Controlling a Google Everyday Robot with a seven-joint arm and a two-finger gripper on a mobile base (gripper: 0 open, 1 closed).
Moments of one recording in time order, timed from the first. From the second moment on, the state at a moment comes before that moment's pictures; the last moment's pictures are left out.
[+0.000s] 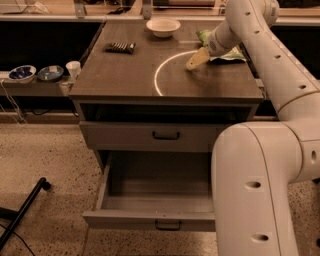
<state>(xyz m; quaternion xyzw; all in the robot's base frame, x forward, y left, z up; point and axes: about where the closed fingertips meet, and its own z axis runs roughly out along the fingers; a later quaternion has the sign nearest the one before) 0.870 -0.194 0.835 -0.30 0.89 0.01 0.35</state>
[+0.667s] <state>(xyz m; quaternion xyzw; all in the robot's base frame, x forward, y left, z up) 0.873 -0.201 0.832 -0.30 0.89 0.01 0.35</state>
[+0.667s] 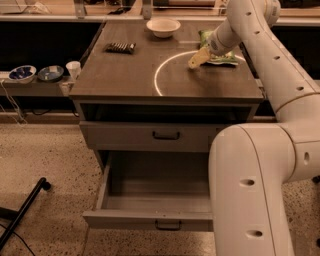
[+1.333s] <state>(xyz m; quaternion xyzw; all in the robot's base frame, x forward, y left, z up) 0.870 -0.200 0.838 -0.30 0.89 0.01 0.35</state>
